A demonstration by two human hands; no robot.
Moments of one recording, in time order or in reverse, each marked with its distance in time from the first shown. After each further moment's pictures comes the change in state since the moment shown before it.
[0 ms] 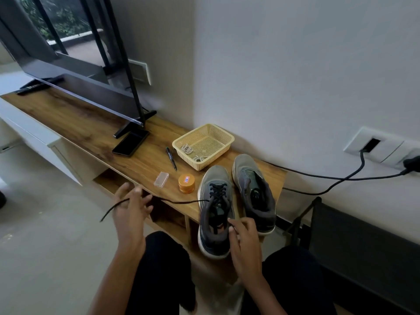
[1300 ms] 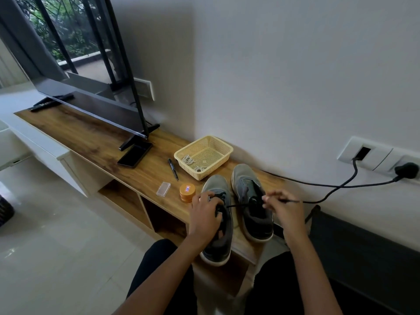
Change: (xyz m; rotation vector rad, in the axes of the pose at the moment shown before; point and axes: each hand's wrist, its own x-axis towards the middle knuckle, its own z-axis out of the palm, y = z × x) left_hand -0.020 -0.073 0.094 1.230 -0.533 0.706; right_hand 0.079 -0.016 -0.105 0.609 0.080 0.436
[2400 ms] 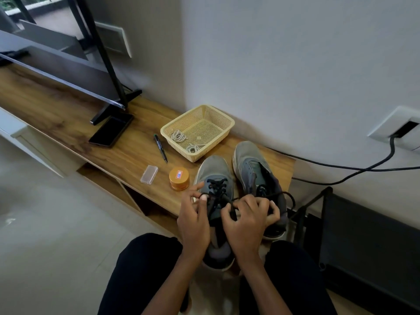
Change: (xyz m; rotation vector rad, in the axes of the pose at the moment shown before) left_hand -0.003 -0.017 0.037 -0.756 0.382 -0.270; right_hand 0.003 0.101 0.101 -0.834 0.438 -0.709
